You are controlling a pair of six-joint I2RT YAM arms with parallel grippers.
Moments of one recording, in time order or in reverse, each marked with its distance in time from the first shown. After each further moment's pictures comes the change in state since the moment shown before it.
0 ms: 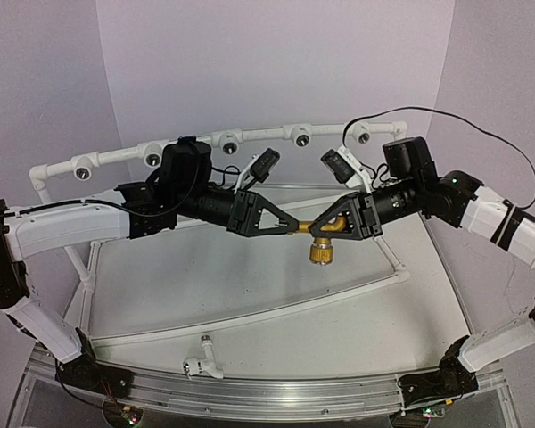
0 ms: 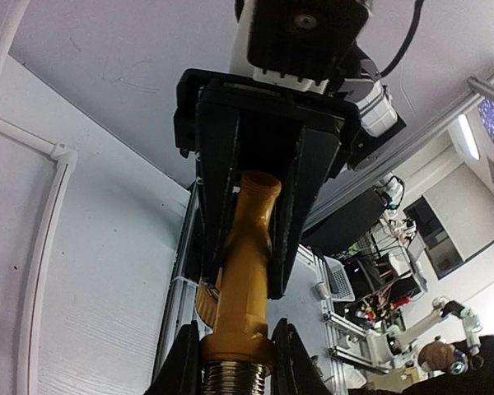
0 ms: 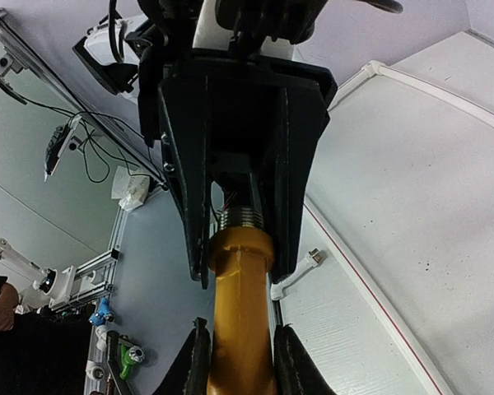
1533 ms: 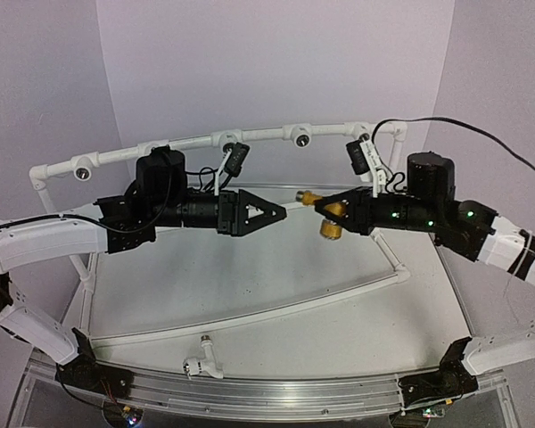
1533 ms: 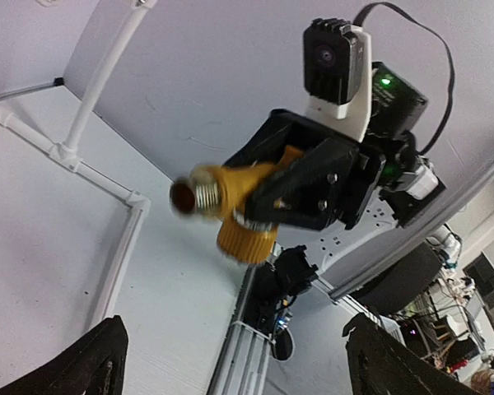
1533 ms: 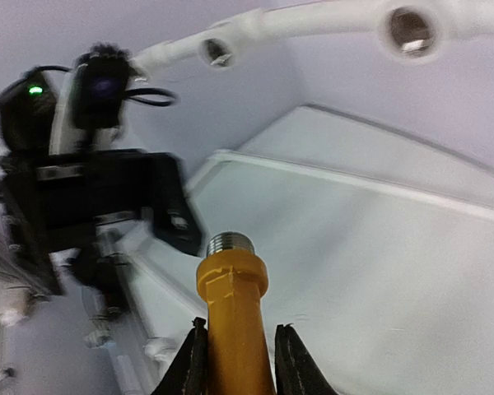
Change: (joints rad) left arm 0.002 -0.143 -0.164 0.103 -0.287 0.018; right arm 0.093 -0.176 -0.226 0.362 0.598 0.216
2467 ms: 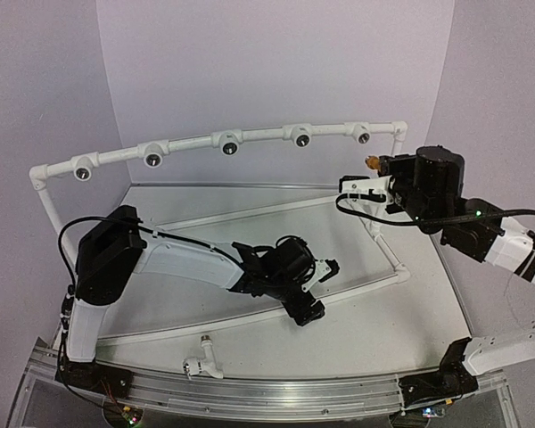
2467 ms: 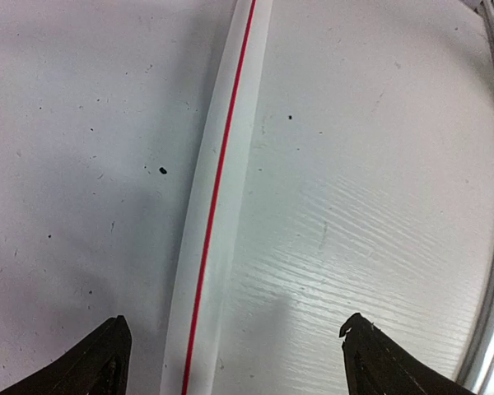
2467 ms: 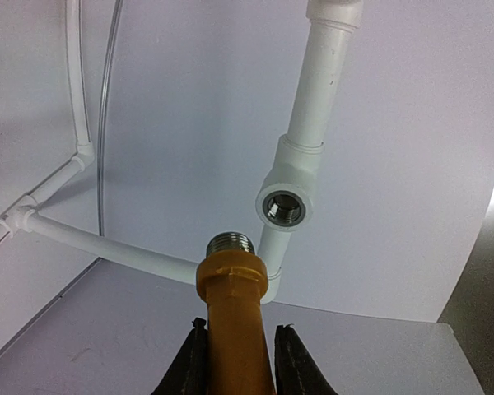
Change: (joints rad) left arm -0.243 0.745 0.386 -0.375 -0.479 0.555; right arm 0.054 -0.033 0.041 -0.004 1.085 -1.932
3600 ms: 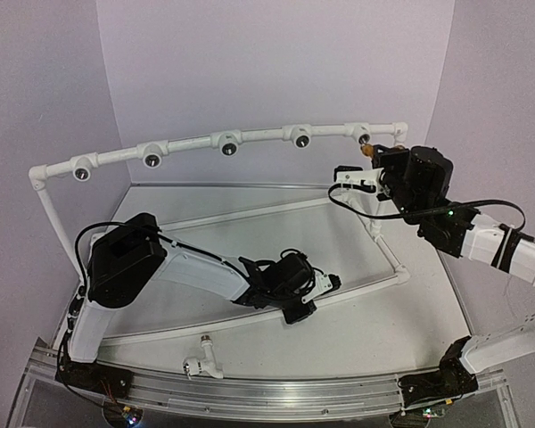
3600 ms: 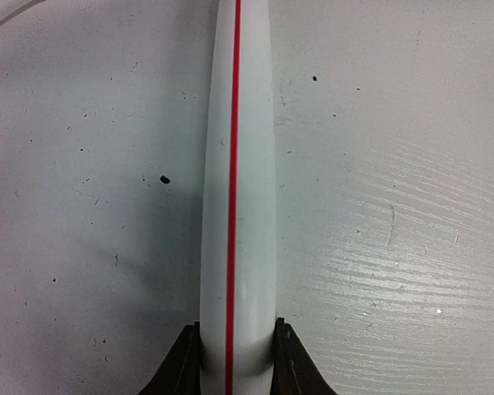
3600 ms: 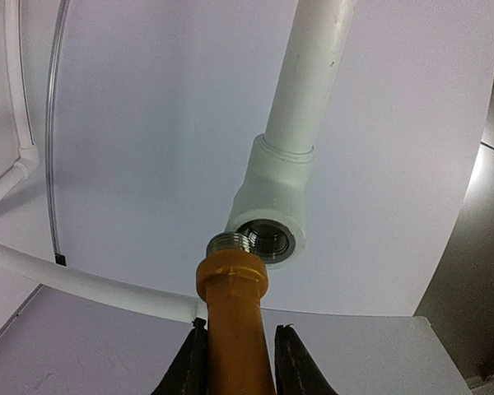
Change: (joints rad) left arm -0.007 0.093 -0.037 0.143 -0.093 0.239; right arm -0.135 0.113 -0.079 0.372 -0.114 -0.148
